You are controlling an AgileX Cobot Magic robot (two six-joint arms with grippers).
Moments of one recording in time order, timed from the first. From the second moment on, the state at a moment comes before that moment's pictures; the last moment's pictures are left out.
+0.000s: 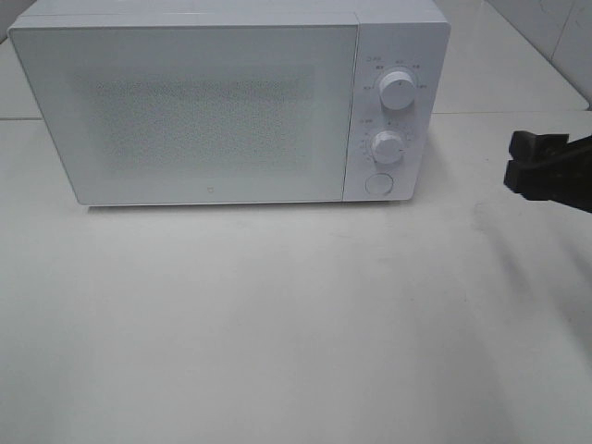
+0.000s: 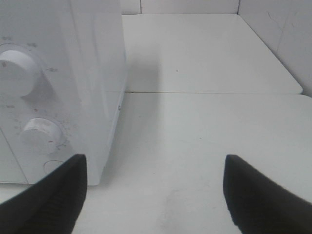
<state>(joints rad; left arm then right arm) 0.11 0.00 -0.52 -0.14 1.09 0.12 0.27 1.30 -0.28 0.38 -0.79 -0.20</state>
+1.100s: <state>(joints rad) 0.11 0.00 -0.52 -0.14 1.09 0.12 0.82 1.66 -0.38 0.86 -1.17 -0.35</state>
